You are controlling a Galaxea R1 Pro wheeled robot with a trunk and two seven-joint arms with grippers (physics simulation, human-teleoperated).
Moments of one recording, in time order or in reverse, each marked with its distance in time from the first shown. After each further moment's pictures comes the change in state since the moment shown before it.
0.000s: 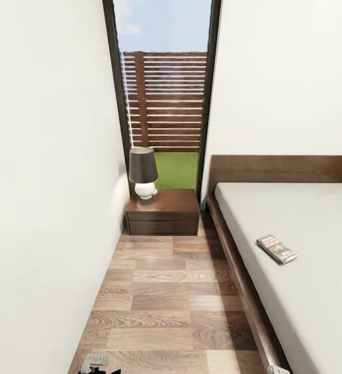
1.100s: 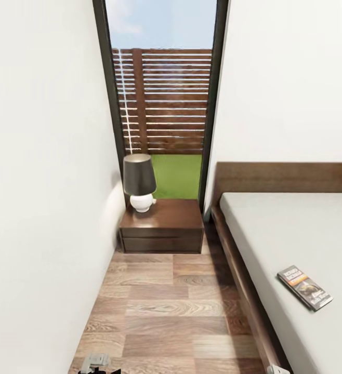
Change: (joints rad) left arm 0.000 0.000 0.000 0.000 0.000 0.000 0.000; right arm 0.000 0.000 0.000 0.000 -0.001 0.000 -0.001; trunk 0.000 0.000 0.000
